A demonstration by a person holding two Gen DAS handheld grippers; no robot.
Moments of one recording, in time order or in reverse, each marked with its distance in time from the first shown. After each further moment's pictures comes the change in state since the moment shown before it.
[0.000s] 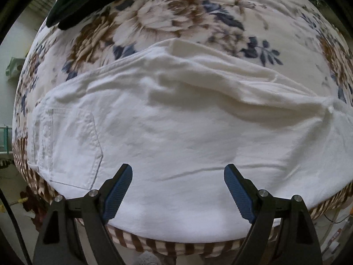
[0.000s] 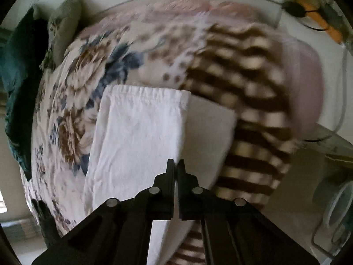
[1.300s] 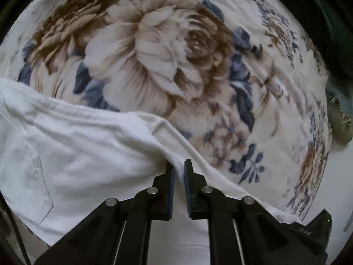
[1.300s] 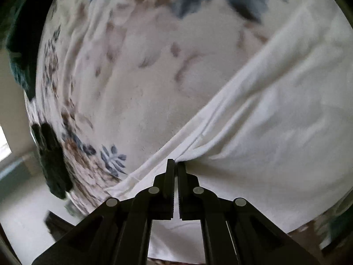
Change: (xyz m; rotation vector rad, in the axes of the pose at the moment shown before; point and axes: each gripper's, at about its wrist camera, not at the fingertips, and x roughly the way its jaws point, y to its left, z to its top) left arm 0.040 0.029 0.140 -0.423 0.080 -0.395; right arm 0.122 0.207 -0.146 -0.261 0.540 0.046
